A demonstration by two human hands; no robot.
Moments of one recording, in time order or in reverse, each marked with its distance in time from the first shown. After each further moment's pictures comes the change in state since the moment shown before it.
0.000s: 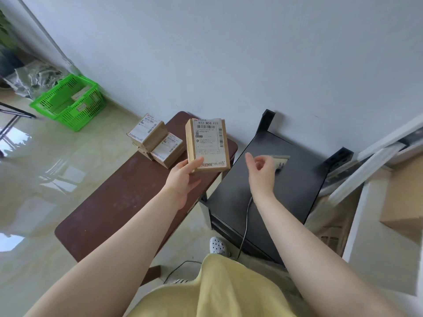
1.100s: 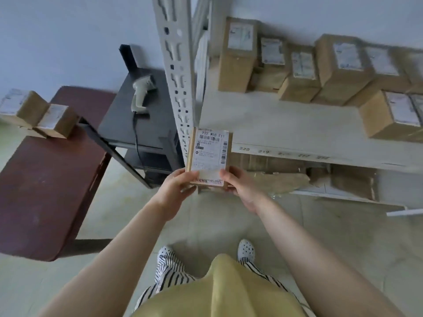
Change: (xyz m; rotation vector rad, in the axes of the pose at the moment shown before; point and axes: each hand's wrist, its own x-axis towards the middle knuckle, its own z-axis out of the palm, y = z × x) left_hand -0.291 -0.263 0.110 0.326 -0.584 -0.145; right_hand -0.314 0.172 -0.324 0.241 -0.278 0.192
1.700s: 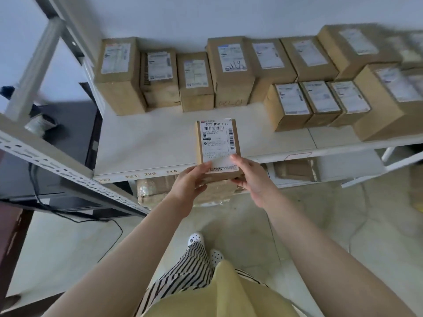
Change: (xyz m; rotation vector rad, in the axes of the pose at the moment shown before) left_hand 0.086 -0.014 0.300 0.113 -0.030 -0.104; right_hand -0.059 -0.003 -0.278 0.206 0.381 0.047
